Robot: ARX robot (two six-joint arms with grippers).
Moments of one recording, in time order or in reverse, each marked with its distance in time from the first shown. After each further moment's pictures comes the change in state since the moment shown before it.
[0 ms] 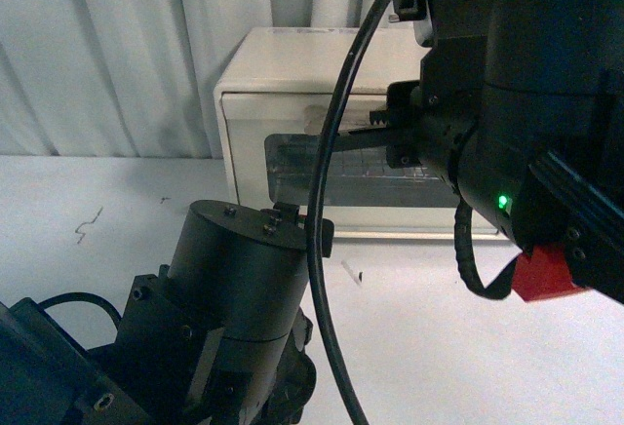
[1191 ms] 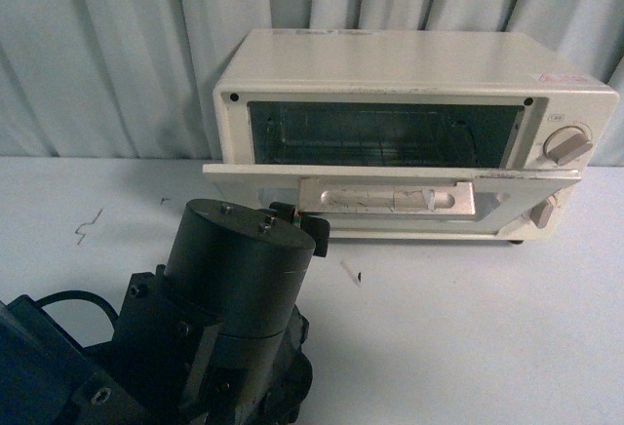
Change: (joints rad) left arm 0.003 0.000 0.000 -0.003 0.001 -0.002; right arm -0.138 -0.989 -0.875 0.096 0.071 -0.003
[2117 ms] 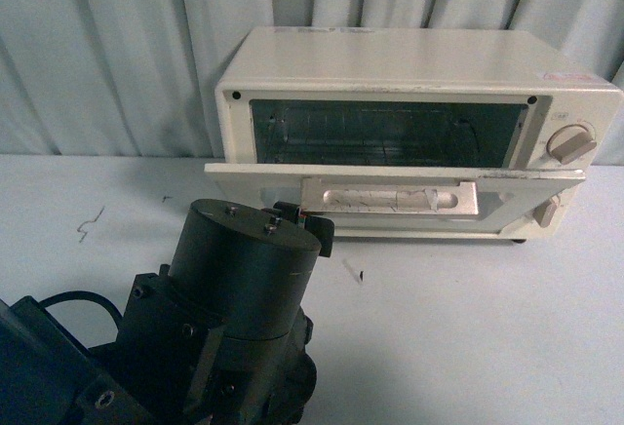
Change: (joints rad) left arm -0.002 0.000 0.000 0.002 -0.002 0.000; right arm -0.339 -0.951 0.019 -1.010 -0.349 -0.023
